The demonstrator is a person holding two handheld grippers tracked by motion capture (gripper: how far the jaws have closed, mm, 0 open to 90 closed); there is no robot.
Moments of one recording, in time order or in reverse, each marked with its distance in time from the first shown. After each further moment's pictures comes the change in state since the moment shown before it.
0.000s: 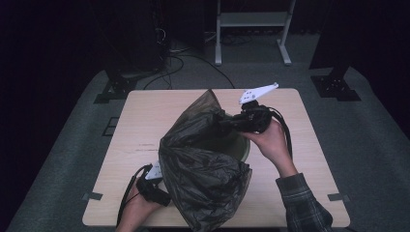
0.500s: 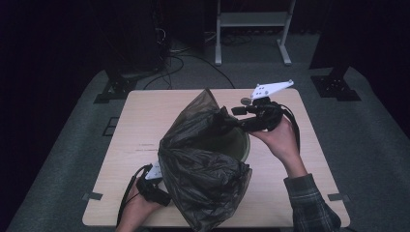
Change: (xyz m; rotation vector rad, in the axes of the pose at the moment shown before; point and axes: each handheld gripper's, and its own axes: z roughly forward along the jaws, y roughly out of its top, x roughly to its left) left arm 0.000 0.000 0.000 0.000 0.000 0.000; right arm -0.005 0.002 -0.028 -0.079 -0.072 0.007
